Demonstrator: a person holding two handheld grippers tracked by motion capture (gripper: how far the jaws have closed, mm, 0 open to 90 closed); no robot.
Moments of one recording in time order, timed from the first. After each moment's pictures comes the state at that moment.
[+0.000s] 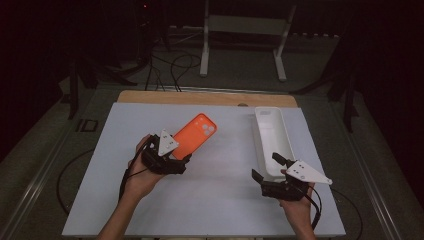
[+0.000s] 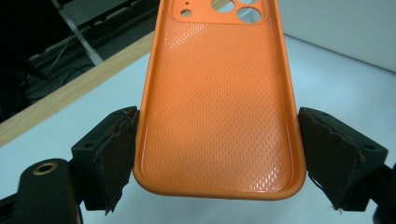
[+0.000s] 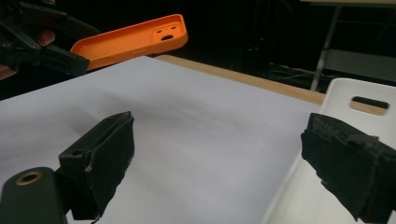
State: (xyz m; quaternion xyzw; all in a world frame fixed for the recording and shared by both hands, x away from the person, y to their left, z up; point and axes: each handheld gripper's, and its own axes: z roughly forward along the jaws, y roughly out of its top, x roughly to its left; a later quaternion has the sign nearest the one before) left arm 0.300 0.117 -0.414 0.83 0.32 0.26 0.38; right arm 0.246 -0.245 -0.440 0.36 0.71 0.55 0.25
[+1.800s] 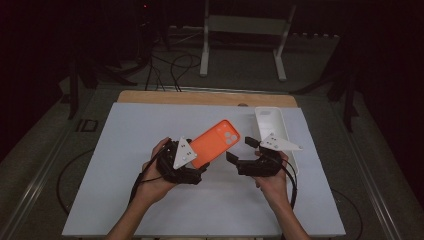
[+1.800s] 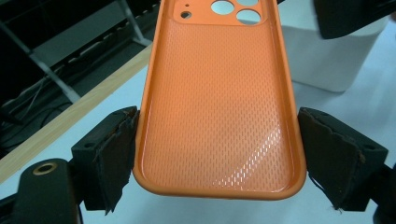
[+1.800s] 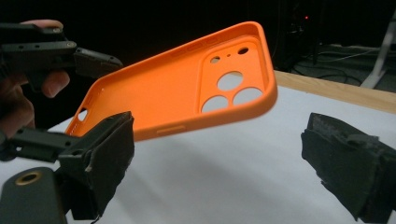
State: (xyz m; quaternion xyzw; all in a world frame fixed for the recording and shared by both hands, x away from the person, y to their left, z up) left arm 0.274 0.079 -0.398 0.84 0.24 0.26 0.41; right arm 0.297 -0.189 -0.416 0.36 0.72 0.57 0.15
